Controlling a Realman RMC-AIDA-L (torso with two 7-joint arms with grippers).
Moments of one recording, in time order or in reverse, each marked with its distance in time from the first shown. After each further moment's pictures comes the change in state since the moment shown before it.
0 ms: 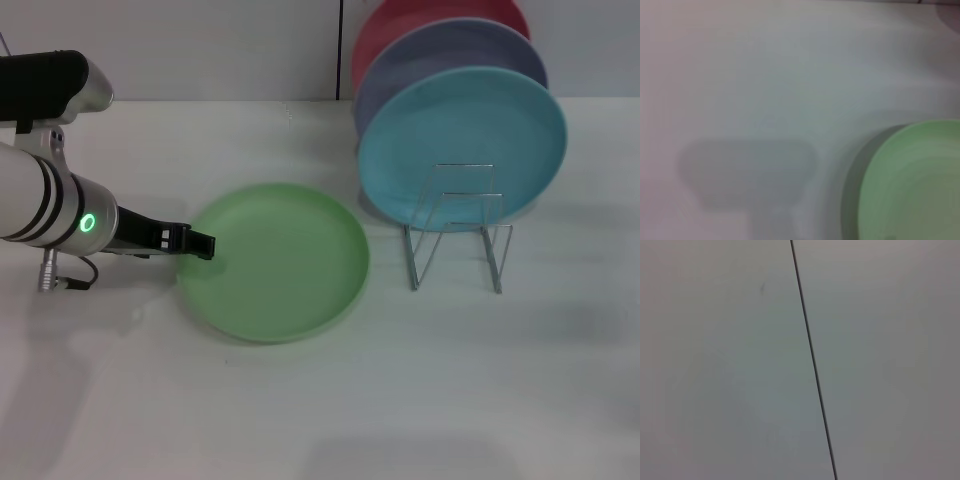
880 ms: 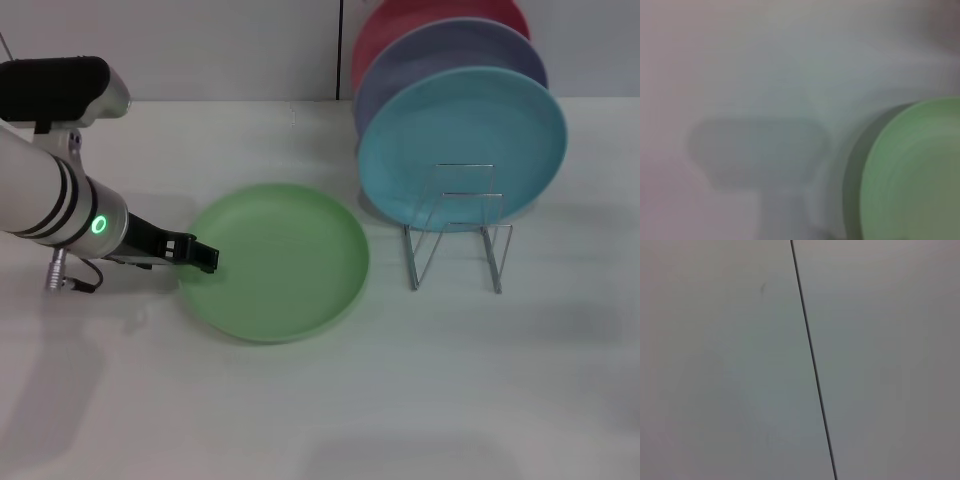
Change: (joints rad) left arm -0.071 0.001 -0.004 0.090 0.022 -0.030 -0.001; right arm 0.000 0.000 0.000 0.000 0.000 0.000 0.000
